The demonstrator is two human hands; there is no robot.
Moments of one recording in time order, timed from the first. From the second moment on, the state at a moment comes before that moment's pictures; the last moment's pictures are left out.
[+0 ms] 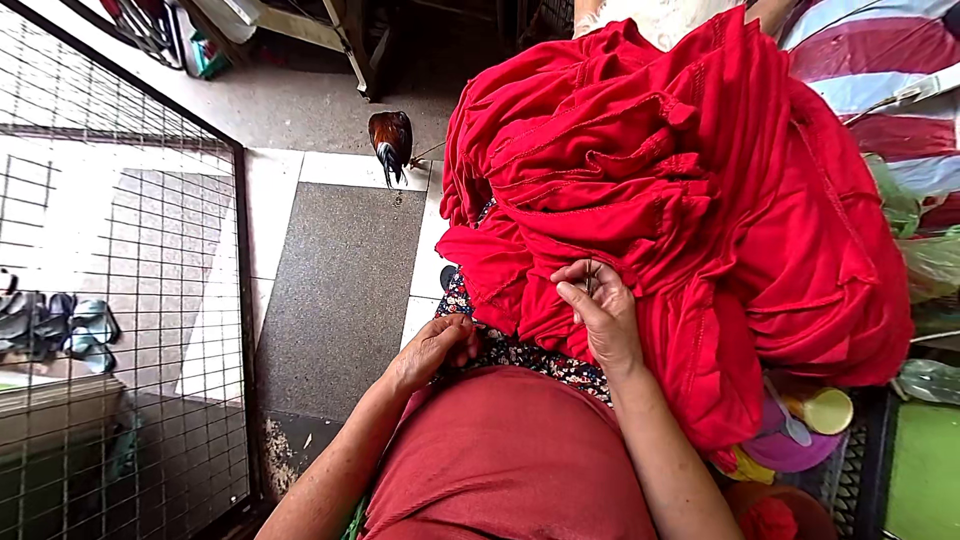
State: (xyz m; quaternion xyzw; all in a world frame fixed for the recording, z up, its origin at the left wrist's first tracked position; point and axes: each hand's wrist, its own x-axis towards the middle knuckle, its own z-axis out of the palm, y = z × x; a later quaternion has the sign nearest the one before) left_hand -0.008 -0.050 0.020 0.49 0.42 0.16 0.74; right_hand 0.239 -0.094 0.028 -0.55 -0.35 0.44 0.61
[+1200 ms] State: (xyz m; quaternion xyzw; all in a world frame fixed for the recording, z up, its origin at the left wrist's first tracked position) left_hand 0.019 -0.022 0.013 0.30 0.49 0.35 0.74; right_hand 0.191 0.003 0.030 -0.56 -0.32 0.68 0.35
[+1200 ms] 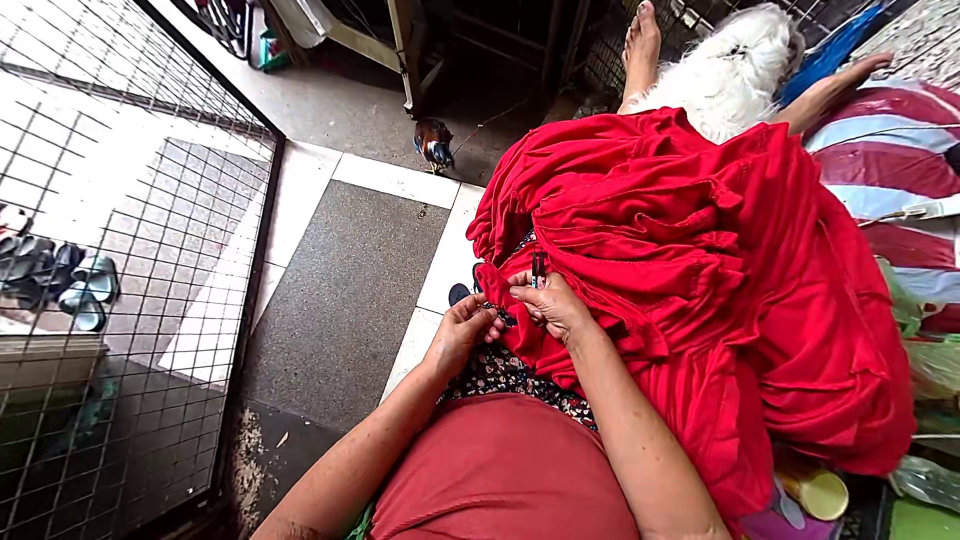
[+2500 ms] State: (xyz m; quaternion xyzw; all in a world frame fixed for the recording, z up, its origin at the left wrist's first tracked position) left_hand 0.005 -0.054 0.008 0.64 0.53 0.27 0.48; right_hand 0.202 -0.090 0.009 -0.56 -0.69 0.32 0.34
